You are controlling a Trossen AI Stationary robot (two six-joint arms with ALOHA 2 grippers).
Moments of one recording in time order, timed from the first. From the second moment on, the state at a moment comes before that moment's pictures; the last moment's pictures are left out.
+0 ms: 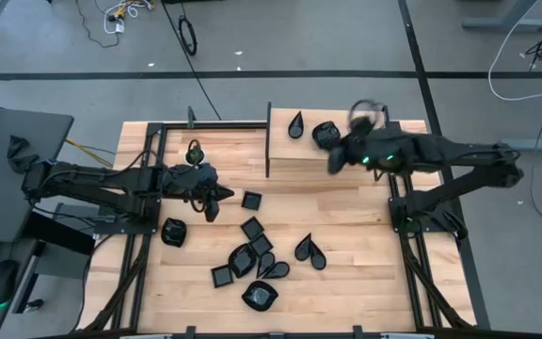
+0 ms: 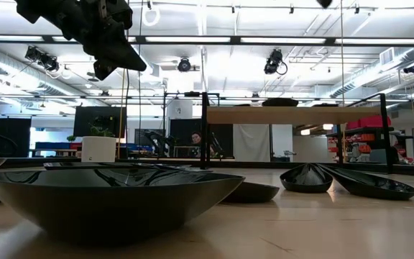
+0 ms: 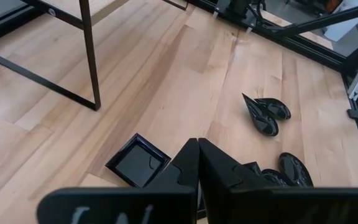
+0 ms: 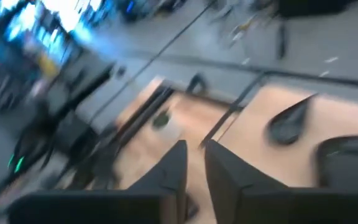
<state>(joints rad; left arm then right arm) 0.00 0.97 0.63 -0.17 -0.14 -0.40 0.06 1.16 1.35 -0.65 0.55 0.75</state>
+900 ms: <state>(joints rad) -0.05 0.97 0.63 -0.26 0.17 -0.62 0.17 1.97 1.37 -0.33 -0.12 -0.03</state>
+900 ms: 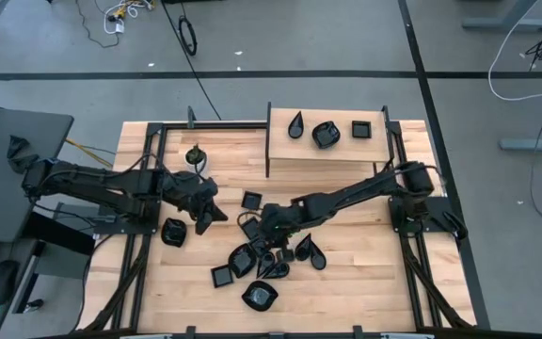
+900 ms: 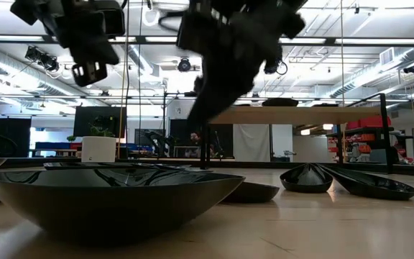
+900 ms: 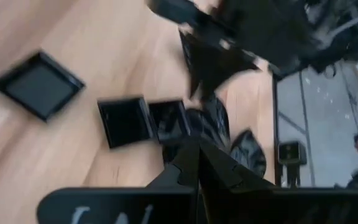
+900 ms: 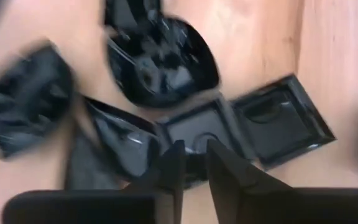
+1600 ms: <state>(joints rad) -0.11 0.97 0.63 -0.32 0.10 -0.64 0.23 2.04 1.37 -0.32 -0.03 -0.46</state>
